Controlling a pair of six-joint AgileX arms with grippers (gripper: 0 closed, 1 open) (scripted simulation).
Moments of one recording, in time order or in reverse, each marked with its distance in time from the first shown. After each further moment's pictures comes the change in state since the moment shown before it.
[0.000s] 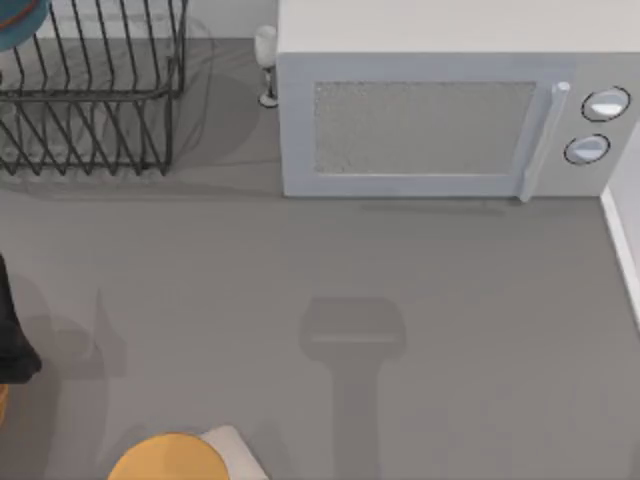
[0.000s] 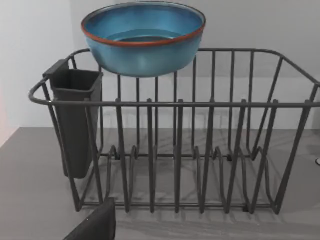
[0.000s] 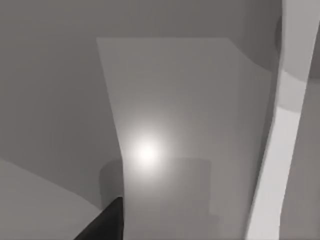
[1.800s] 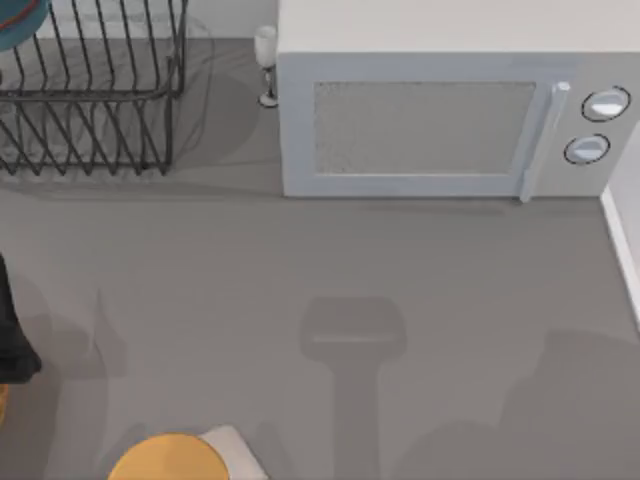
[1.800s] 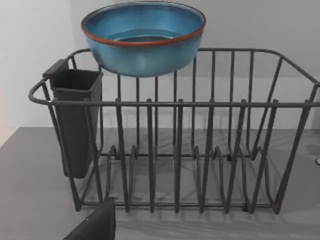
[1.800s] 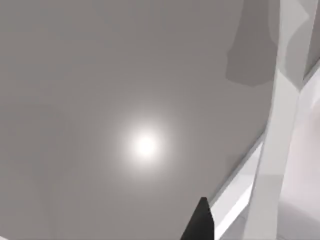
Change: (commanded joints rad) left arm 0.000 0.000 0.000 0.000 0.000 0.000; right arm 0.055 -0.006 0.607 -0.641 0.030 0.043
